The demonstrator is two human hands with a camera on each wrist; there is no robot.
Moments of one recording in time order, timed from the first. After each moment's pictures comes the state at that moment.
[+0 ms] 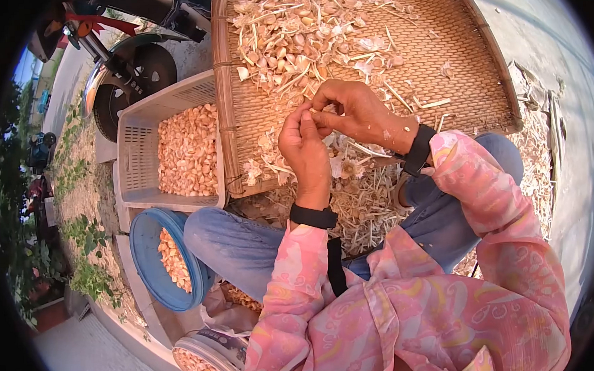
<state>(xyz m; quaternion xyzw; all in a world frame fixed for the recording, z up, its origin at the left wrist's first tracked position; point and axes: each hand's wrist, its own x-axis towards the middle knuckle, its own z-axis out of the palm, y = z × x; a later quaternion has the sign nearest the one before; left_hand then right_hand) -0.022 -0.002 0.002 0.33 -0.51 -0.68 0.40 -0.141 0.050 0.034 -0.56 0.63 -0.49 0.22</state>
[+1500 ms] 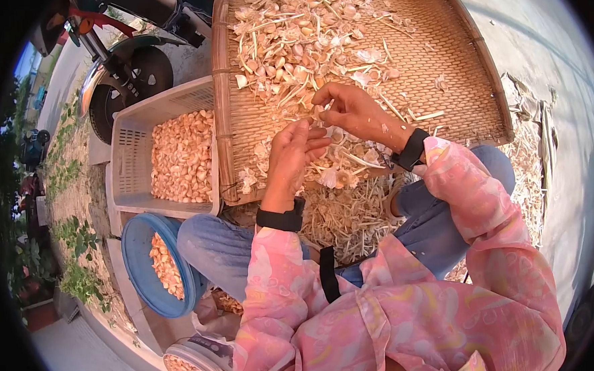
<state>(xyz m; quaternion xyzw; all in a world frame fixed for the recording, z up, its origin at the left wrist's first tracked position) -0.005 -0.038 0.015 0.37 -0.46 -0.80 0.13 -0.162 0.041 0.009 -0.50 0.66 -0.48 0.30</state>
